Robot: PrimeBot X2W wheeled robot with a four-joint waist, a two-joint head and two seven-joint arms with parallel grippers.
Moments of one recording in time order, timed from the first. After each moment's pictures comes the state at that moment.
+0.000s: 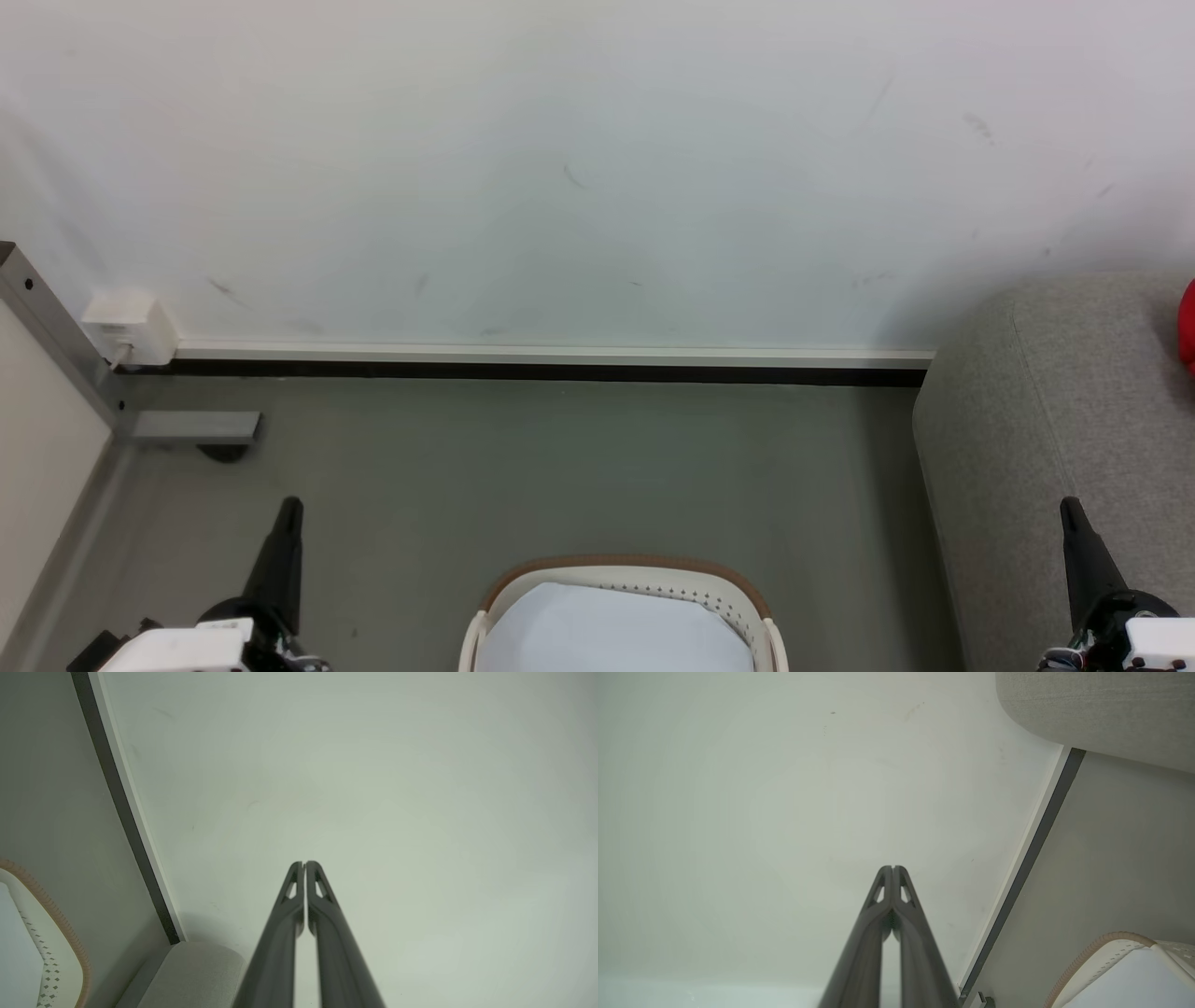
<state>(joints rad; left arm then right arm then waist) -0.11 0.05 0.11 0.25 -1.61 -0.13 0.11 -0.10 -0.05 -0.11 0.25 1.61 0.13 0.11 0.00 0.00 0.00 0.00</state>
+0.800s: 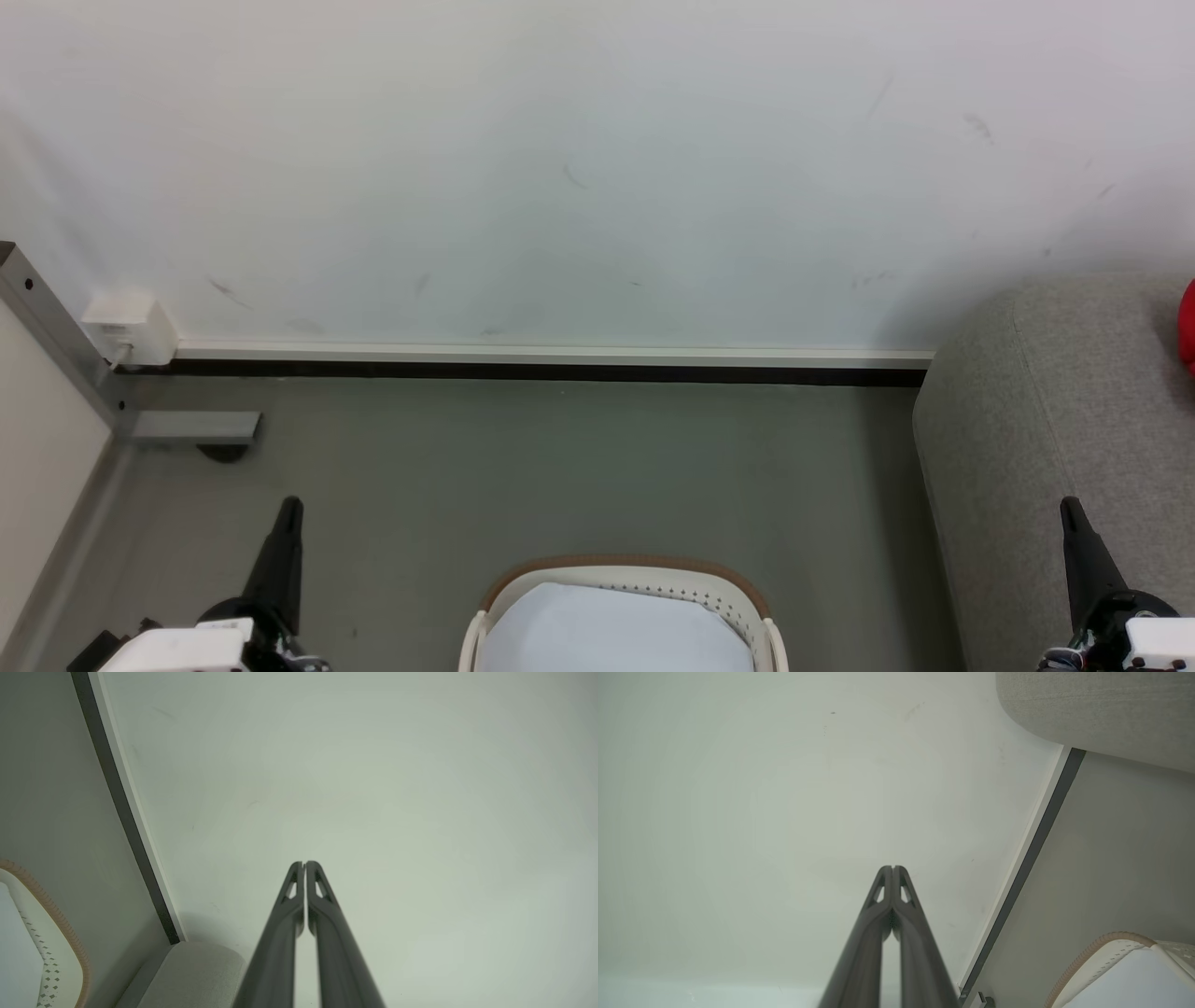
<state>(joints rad) -0.11 0.05 0.11 0.25 -1.61 -0.13 0.11 -0.10 -0.05 -0.11 0.25 1.61 0.13 0.11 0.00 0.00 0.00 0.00</state>
